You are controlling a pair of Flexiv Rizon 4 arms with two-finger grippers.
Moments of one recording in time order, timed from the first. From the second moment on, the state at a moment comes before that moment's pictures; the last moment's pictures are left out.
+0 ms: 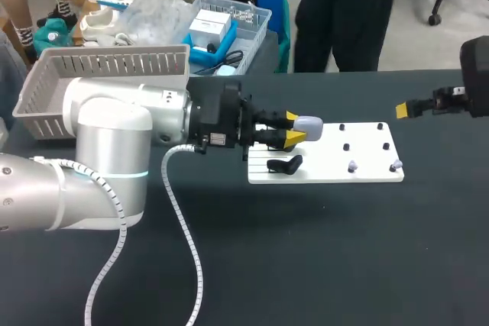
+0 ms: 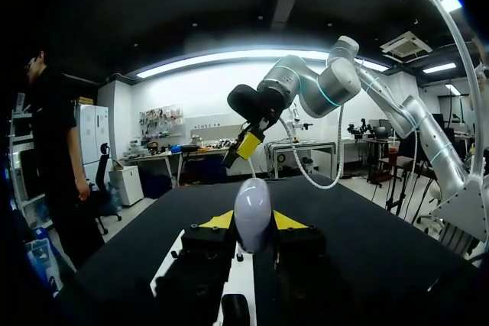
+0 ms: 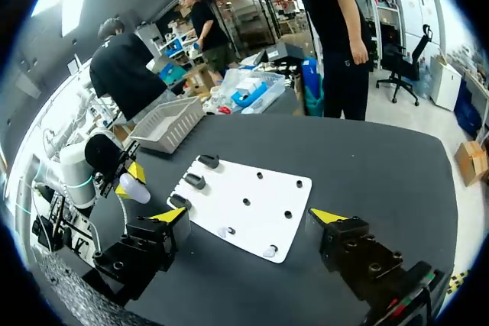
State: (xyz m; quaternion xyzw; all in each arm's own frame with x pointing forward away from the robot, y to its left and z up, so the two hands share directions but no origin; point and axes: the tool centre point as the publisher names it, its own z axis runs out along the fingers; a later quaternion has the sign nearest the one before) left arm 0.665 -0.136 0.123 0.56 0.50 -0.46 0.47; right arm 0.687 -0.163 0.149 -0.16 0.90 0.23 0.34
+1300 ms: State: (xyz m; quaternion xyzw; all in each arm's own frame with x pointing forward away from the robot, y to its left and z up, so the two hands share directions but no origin) left arm 0.672 -0.132 0.119 0.56 0.51 -0.46 0.48; right arm 0.615 -0.054 0.154 -0.30 0.87 0.24 0.30
